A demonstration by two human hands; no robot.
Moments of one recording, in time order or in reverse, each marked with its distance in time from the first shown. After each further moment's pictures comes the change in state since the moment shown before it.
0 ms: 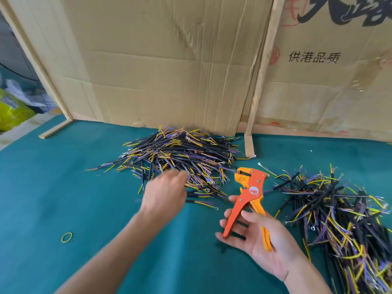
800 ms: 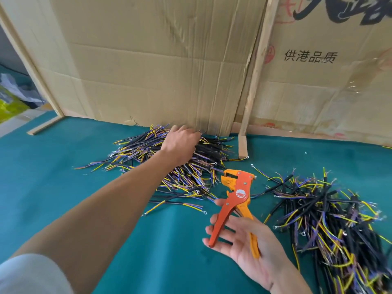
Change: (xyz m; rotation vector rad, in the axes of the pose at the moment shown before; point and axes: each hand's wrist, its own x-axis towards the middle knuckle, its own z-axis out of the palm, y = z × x) left_hand 0.144 0.016 0.005 0.285 -0.027 0.227; right_hand -0.002 -0.004 0.008 -0.036 -0.037 0.037
